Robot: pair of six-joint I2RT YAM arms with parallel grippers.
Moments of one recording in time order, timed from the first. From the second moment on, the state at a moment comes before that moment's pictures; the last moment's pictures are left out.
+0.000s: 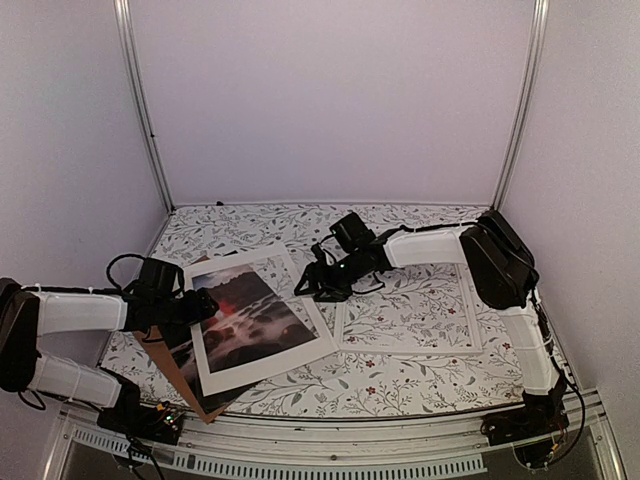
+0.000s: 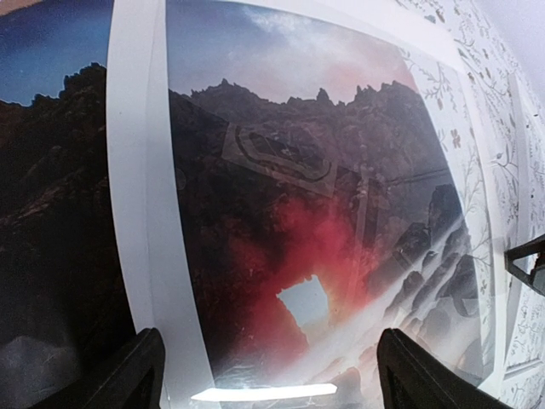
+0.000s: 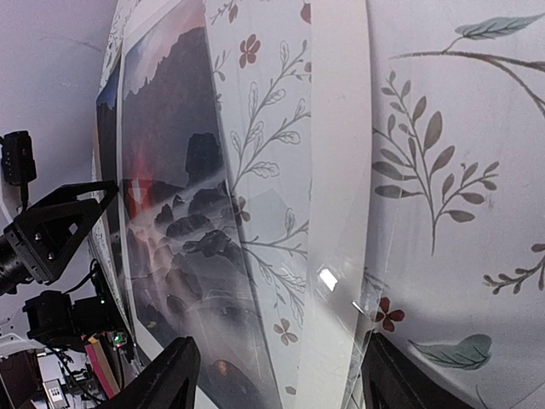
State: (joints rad) left arm -0.30 1.24 0.39 -0.04 0.05 -0.69; right arm 0.78 2.33 1.70 -0.26 -0.56 0.67
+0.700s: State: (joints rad) left arm -0.30 1.24 0.39 -0.04 0.04 -0.69; right arm 0.78 2.31 1.70 -0.26 -0.56 0.63
